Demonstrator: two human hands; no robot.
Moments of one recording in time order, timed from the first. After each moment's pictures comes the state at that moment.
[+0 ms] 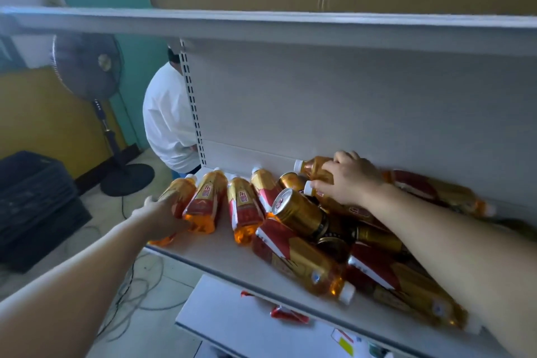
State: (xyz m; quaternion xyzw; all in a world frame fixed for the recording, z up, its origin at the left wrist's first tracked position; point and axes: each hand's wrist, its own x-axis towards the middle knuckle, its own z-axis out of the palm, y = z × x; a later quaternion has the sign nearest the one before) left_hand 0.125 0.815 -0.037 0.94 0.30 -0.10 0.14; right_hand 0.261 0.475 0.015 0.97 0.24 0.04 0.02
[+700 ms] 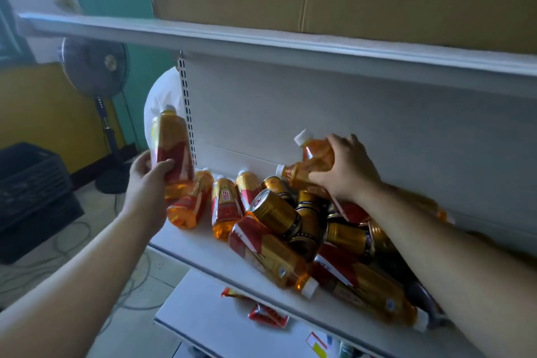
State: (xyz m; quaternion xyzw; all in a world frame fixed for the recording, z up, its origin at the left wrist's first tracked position) left_hand 0.106 0.738 0.014 0.55 0.23 0.30 0.74; right_hand 0.221 0.446 0.064 0.95 0.20 0.13 -0.21
